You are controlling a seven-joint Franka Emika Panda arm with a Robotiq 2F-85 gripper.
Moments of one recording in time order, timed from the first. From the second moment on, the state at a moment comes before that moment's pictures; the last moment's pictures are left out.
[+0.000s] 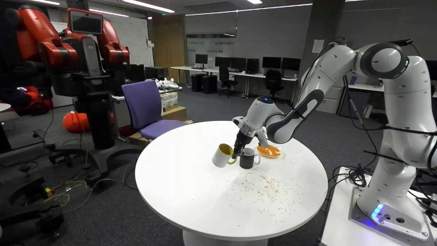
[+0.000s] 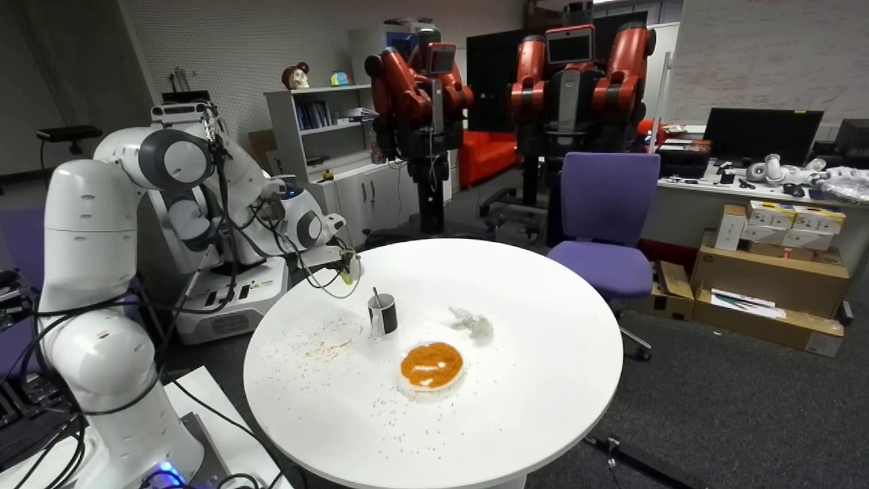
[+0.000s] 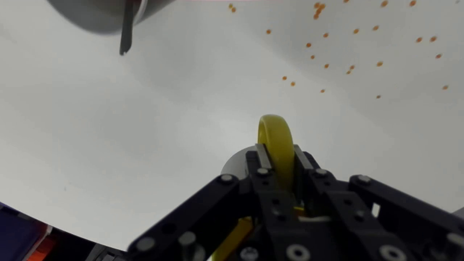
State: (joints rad) arm 0.20 0.34 0.11 -2.18 -0.39 2.91 -0.06
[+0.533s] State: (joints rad) arm -0.03 0.27 0.30 -2.27 0.04 2.65 -0.46
